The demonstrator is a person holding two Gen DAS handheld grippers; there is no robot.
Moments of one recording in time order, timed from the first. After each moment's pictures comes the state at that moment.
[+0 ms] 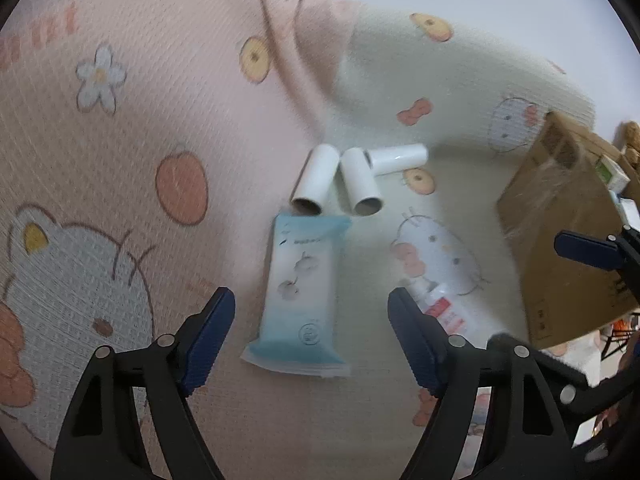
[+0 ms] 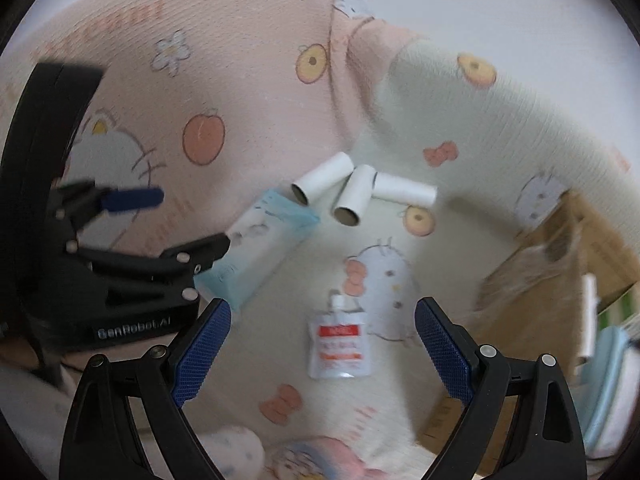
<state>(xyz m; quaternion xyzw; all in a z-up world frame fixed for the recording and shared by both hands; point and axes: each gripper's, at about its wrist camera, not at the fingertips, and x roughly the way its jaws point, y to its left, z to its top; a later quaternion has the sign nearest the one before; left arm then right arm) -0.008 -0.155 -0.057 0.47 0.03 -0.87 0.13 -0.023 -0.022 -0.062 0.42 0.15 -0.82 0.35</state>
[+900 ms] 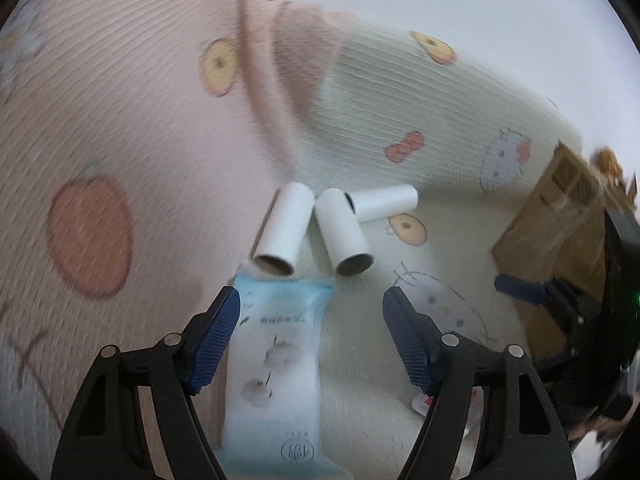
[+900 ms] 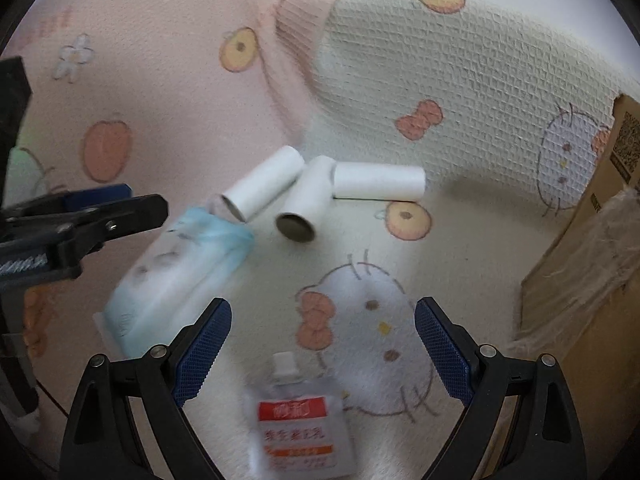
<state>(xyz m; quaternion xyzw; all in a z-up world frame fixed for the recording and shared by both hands) -0.068 -0.182 -0.112 0.39 0.05 -0.92 0.04 -0.105 -0.024 -0.163 0.38 0.09 -0.86 0.32</state>
